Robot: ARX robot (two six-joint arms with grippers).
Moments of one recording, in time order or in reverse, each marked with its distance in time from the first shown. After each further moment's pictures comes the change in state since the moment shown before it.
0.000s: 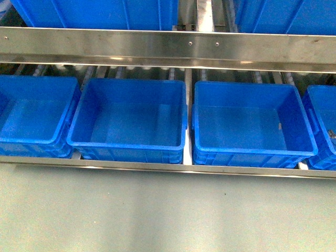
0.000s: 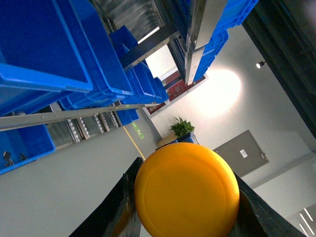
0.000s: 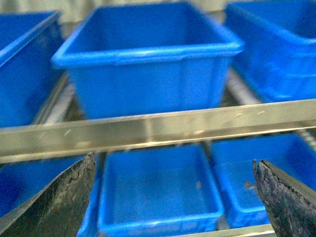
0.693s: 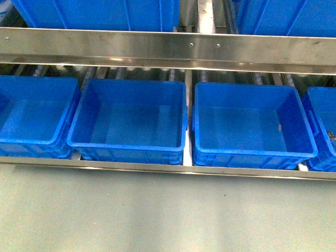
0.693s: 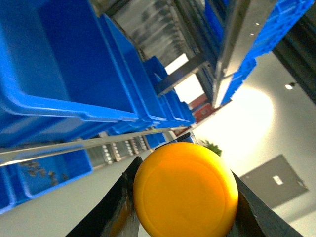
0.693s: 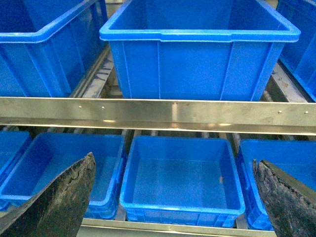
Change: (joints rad) left arm 0.100 0.026 -0.024 0.038 -0.045 0.053; right arm -0.014 -0.208 -0.066 -0.260 -0.309 -0.039
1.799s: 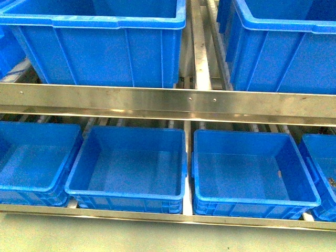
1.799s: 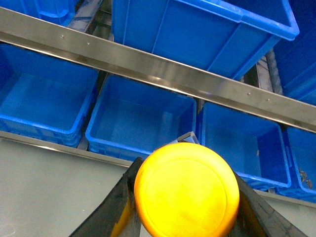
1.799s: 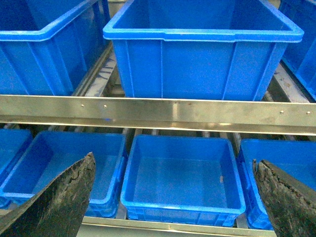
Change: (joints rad) left arm 0.343 -1.353 -0.872 -1.088 -0.651 0.730; right arm 0.000 0.002 0.000 0.000 0.000 0.000
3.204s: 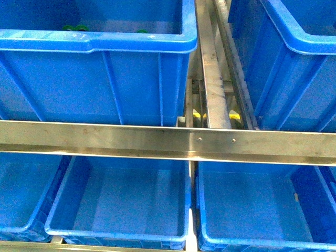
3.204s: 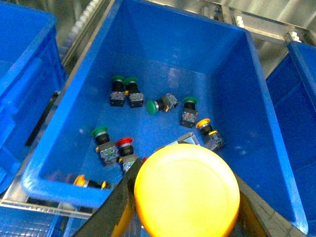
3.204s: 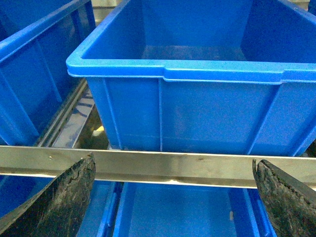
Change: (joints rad) left arm -0.082 0.518 0.624 0.001 -0.102 0.033; right arm 0.000 -0.002 0.000 0.000 0.002 0.000
